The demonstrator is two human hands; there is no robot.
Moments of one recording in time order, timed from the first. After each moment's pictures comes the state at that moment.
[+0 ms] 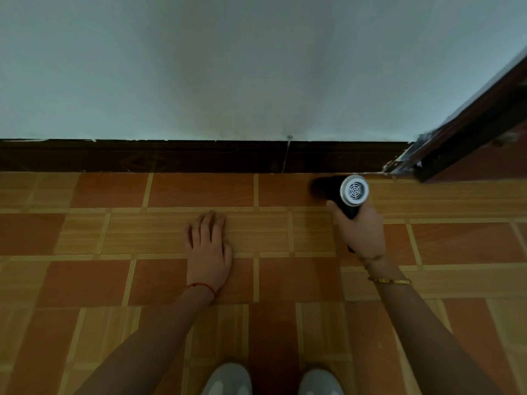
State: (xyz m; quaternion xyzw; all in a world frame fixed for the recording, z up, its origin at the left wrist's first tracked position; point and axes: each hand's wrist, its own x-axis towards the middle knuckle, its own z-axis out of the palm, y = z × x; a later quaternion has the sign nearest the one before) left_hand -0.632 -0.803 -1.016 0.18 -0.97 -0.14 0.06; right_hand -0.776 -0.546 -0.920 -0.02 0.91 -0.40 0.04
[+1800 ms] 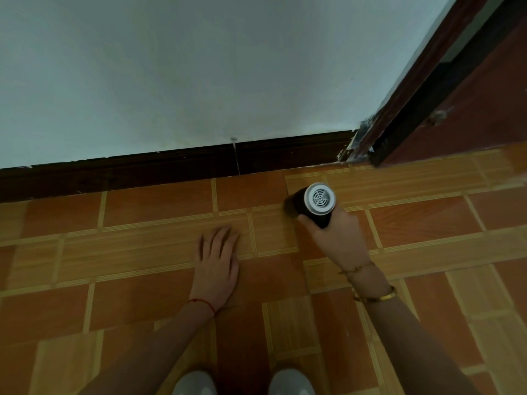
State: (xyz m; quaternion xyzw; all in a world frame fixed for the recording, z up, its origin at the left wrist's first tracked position) left_hand -0.644 -0.729 -1.009 0.04 -0.98 -0.18 -0.01; right_hand -0.760 -0.504 -0.904 0.00 0.94 -0.33 0.10
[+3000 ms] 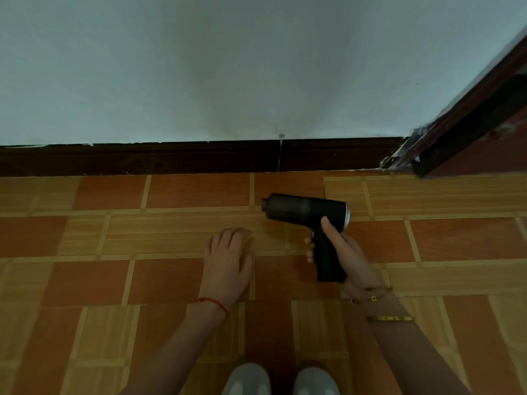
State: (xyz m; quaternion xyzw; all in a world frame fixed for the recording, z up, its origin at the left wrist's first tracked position) left_hand -0.626 -0.752 -0.953 0.16 -0.95 -0.27 -0.01; right_hand -0.721 -0.551 -0.896 0.16 0.59 -0.71 0.36
